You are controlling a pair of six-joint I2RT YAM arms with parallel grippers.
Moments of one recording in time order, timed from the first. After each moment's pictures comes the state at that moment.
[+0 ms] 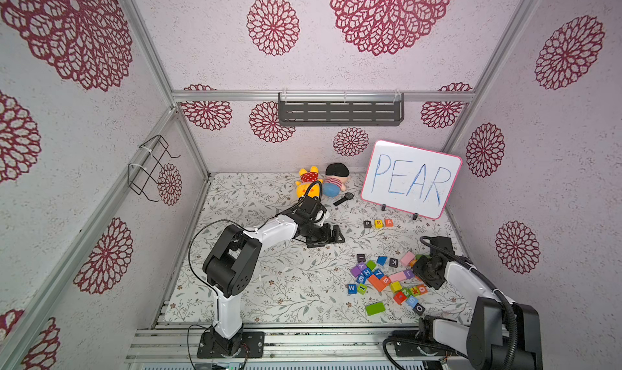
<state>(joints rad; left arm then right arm) -0.61 1.92 1.30 -0.40 0.54 -0.58 -0.14 1.20 0.52 -0.58 0.03 0.63</state>
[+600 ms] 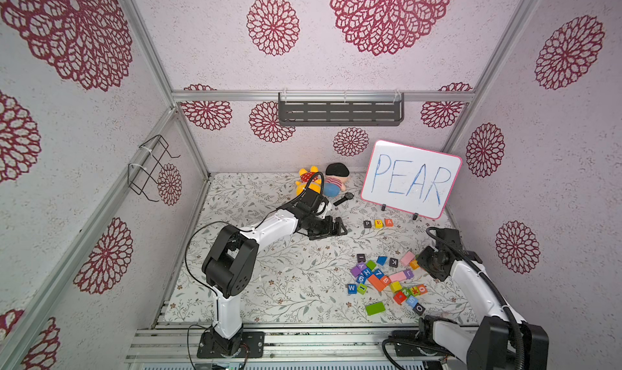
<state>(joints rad) -0.60 1.92 1.42 -0.46 0.52 -0.57 -0.14 1.09 0.66 -0.70 0.05 0.63</state>
